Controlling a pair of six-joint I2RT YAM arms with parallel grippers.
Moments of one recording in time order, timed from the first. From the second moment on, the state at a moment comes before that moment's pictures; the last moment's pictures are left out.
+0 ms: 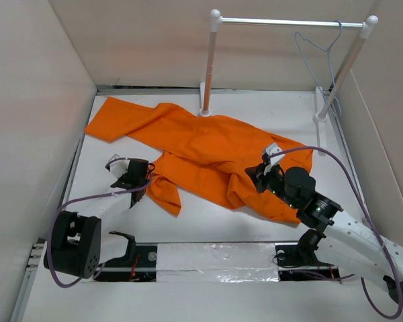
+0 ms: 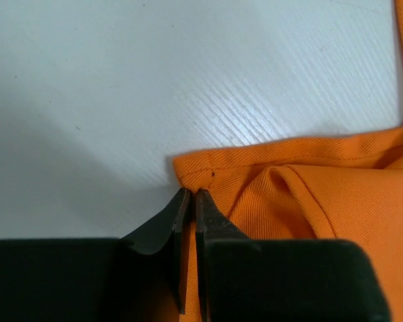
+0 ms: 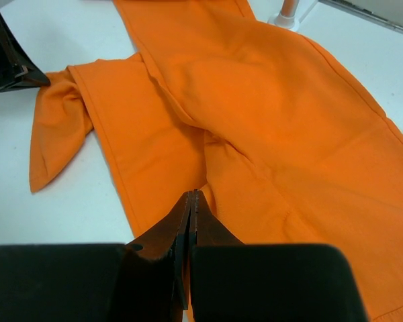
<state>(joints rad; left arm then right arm) -0.25 1.19 0.42 -0.16 -0.50 -1.00 0.80 0.72 0.55 -0.02 0.13 0.06</state>
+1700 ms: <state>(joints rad) 0.14 1.28 1.06 -0.47 -0.70 -0.55 0.79 0.60 0.52 -0.11 0.41 0.14</state>
